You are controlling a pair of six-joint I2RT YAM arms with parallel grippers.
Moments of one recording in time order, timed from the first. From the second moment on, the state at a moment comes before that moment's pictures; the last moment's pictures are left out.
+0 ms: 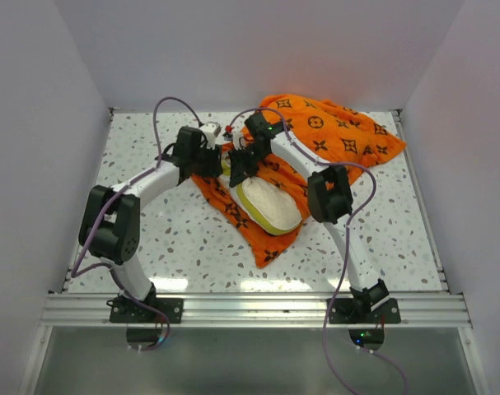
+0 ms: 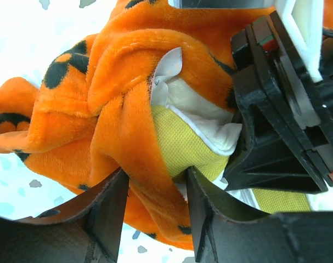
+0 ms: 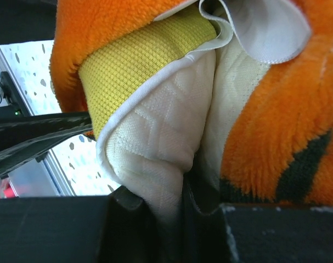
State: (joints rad) left arm -0.32 1.75 1.19 -0.19 0.14 -0.11; right arm 0.54 2.55 2.33 -0.97 -0.71 -0.01
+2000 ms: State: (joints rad) left arm -0.37 1.80 1.11 -0.18 0.11 -0.23; right arm 0.53 2.55 2.29 -0.92 -0.72 0.05
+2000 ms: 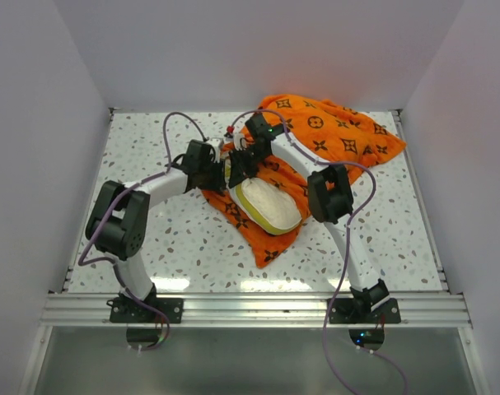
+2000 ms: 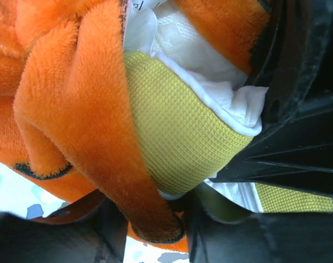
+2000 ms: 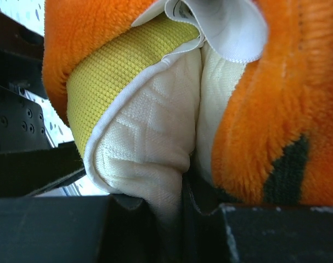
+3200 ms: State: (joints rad) left arm -0.33 1.83 1.12 -0.32 0.06 -0.14; right arm 0.58 2.54 2.29 -0.88 -0.59 0.09
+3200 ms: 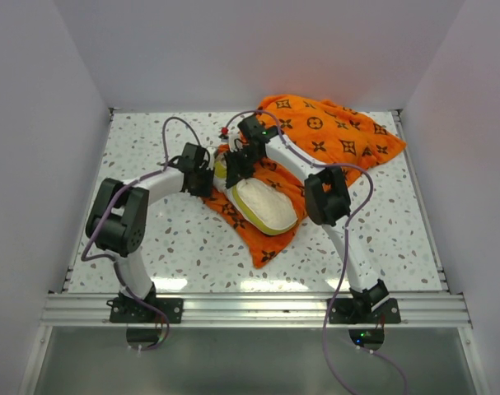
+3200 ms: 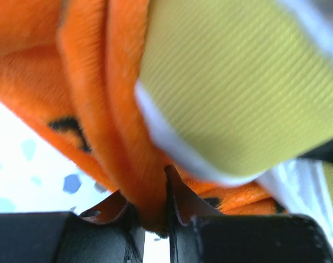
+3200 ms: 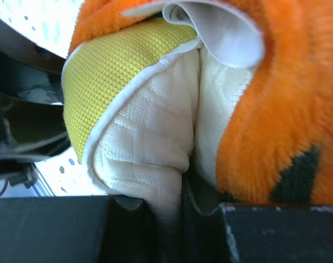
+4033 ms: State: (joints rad) left arm -0.26 1.65 1.10 -0.35 0.24 -0.07; right arm 0.52 2.48 2.12 -0.70 -0.79 0.22
